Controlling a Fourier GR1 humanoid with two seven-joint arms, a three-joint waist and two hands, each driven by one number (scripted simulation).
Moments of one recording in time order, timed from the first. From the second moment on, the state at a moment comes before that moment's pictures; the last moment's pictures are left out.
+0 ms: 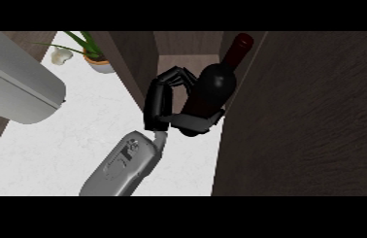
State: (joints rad) left arm -0.55 0.00 -0.45 -1.25 0.29 0.57 -0.26; right arm -0.08 -0.07 0.09 -2.49 -0.07 0.08 0.66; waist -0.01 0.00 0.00
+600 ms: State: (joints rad) left arm -0.59 0.00 -0.39 -1.09 0.33 0.57 -0.41; right arm -0.09 -0.06 0.10 -2.49 -0.06 0.08 0.65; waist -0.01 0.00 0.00
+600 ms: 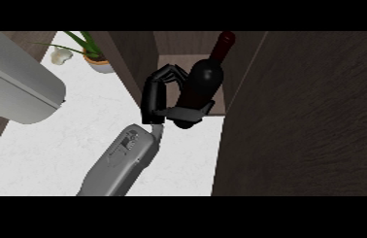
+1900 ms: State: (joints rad) left arm -0.94 0.00 -0.20 -0.54 0.44 0.45 -0.54; right arm -0.05 -0.04 0.12 -2.48 -0.06 0.09 0.62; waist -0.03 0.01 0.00
